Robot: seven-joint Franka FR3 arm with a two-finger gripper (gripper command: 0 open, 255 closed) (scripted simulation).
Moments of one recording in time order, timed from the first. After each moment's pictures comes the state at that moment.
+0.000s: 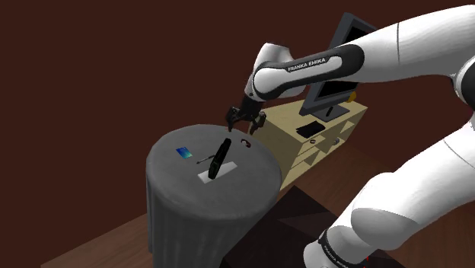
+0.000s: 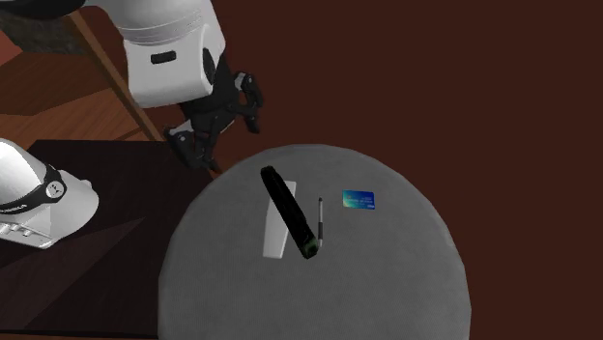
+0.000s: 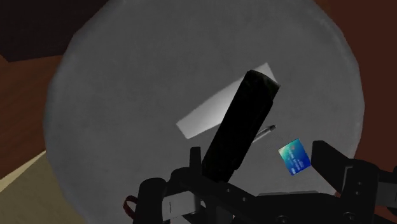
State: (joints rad) arm -0.08 -0.22 0.04 -2.39 0.08 2.26 0.50
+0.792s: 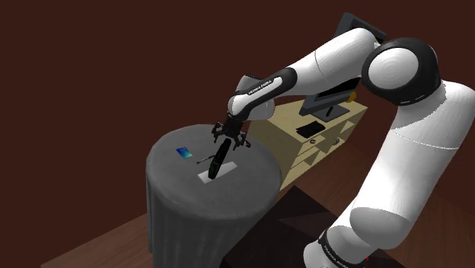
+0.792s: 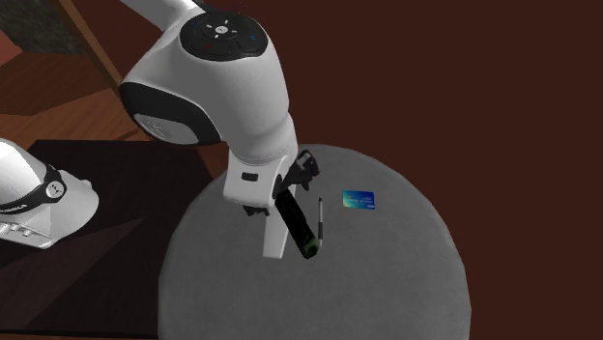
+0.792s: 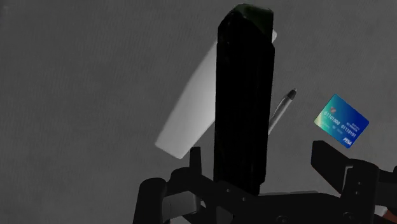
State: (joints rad) arm -0.10 0.21 0.03 -2.24 0.17 2.54 0.78
